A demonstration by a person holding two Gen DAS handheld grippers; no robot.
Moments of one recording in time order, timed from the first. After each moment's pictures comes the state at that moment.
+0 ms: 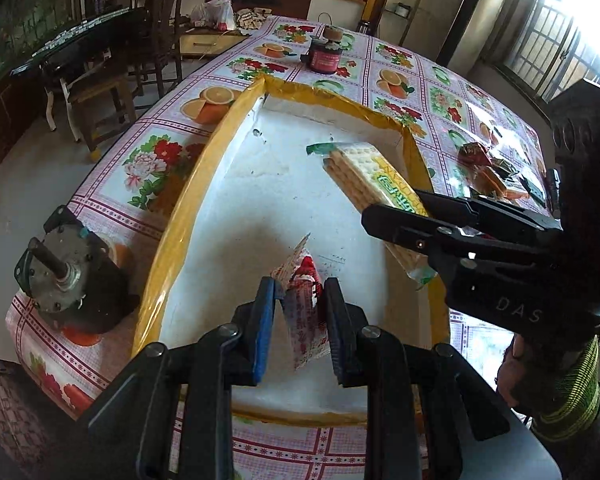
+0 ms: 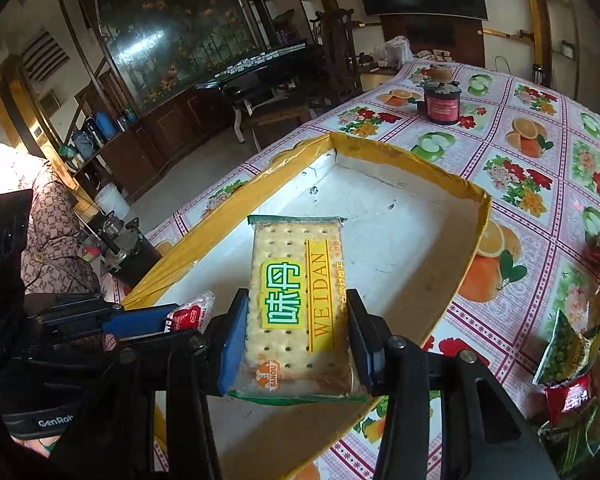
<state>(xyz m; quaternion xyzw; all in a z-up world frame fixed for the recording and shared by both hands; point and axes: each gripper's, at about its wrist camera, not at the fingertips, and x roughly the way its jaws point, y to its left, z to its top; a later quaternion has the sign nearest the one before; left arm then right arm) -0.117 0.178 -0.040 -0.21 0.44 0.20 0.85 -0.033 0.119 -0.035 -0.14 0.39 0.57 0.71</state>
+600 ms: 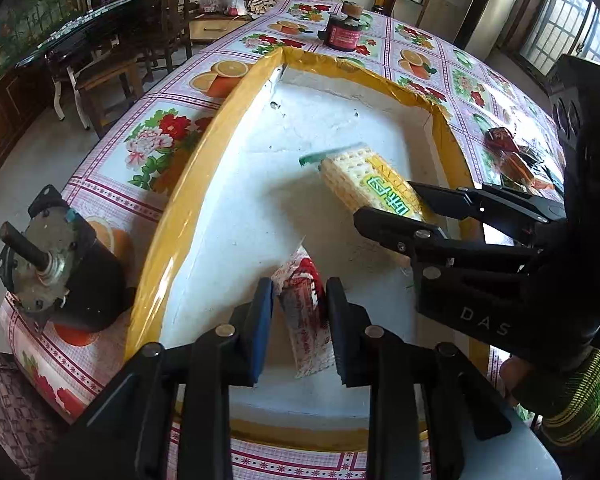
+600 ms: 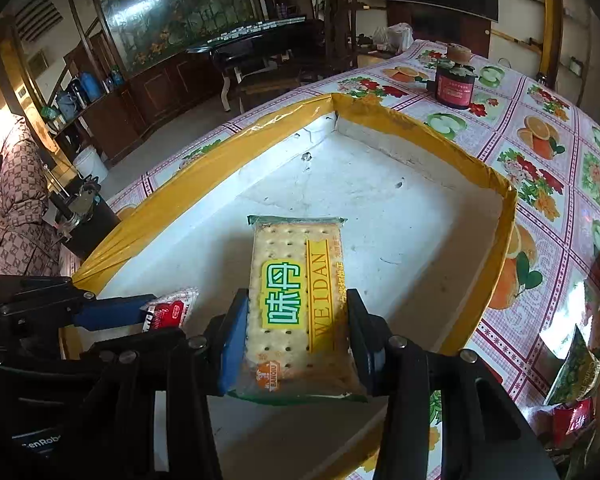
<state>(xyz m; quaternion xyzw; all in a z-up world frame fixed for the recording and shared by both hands) -0.111 0.187 -0.062 -0.20 0.47 0.22 0.83 -0.044 0.142 -0.060 -0.22 0.39 0.55 0.71</state>
